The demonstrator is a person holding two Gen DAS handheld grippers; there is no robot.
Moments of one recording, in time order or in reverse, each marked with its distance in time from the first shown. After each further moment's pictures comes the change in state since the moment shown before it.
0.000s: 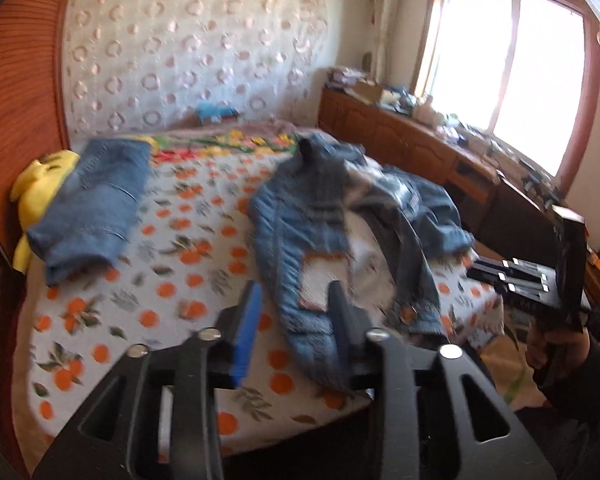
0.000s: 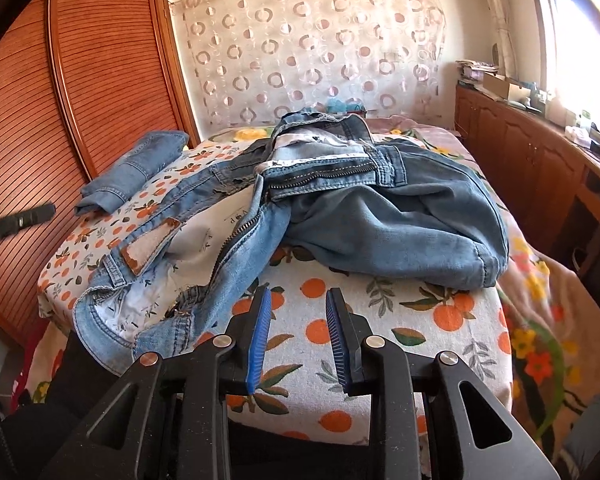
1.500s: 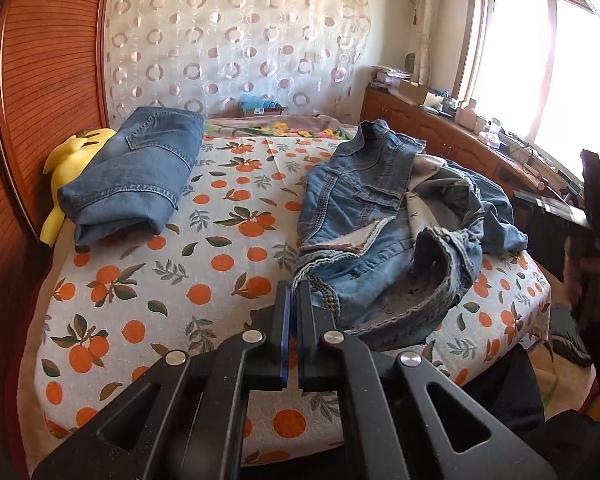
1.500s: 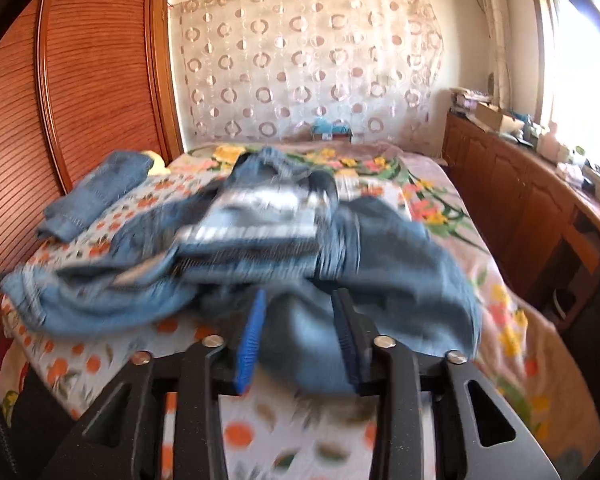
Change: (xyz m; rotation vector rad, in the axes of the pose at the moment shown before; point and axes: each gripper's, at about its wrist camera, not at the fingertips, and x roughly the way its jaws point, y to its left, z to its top) left arm 0.010 0.049 -0.021 -0.079 -0.020 0.141; right arm 0.030 -0.038 0.073 -0.087 -0.064 -0.062
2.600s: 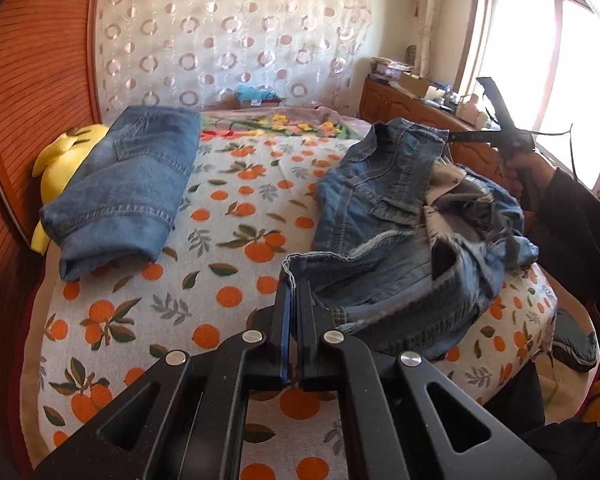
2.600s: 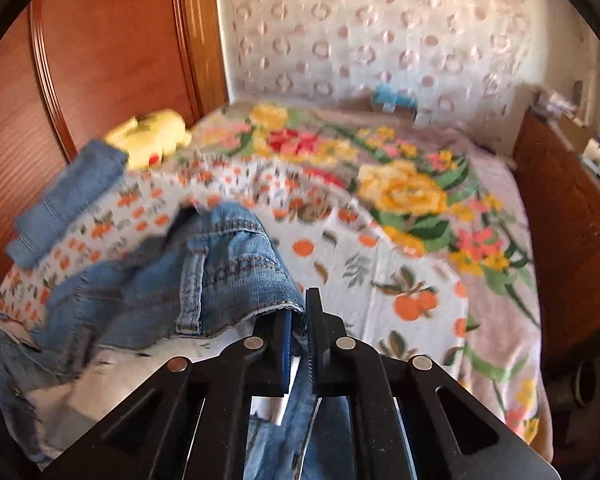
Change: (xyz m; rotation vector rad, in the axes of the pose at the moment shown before) left arm 0.026 0.013 0.035 0.004 0.030 -0.024; right arm 0.175 -0.045 0.144 -0.154 0.171 0.179
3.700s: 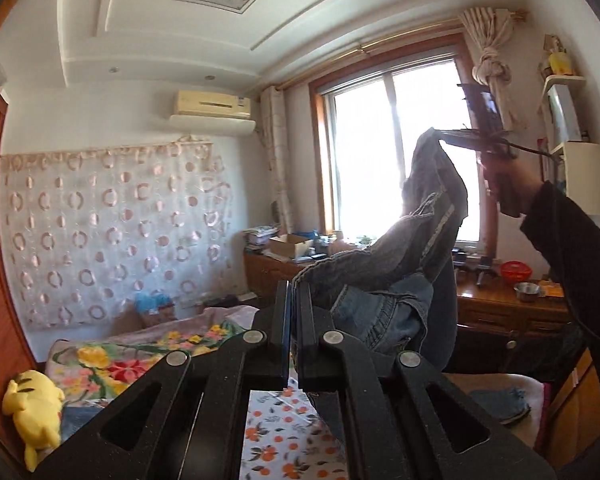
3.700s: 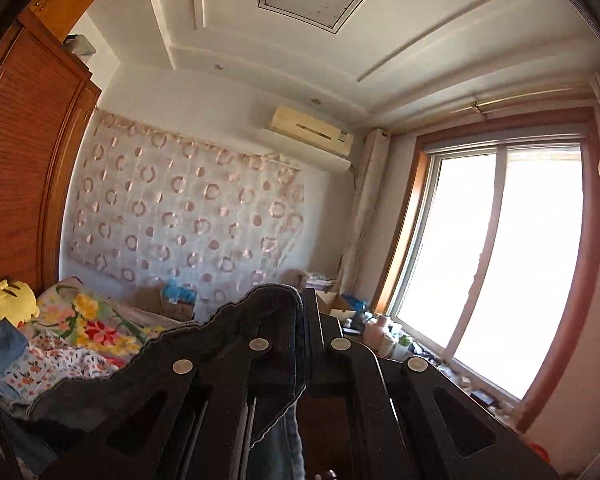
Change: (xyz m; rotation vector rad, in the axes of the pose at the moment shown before) left arm -0.249 -0.201 0.172 0.347 -0.569 -0.334; right arm -0.574 0.015 -0.012 -0.002 -0.612 -0.779
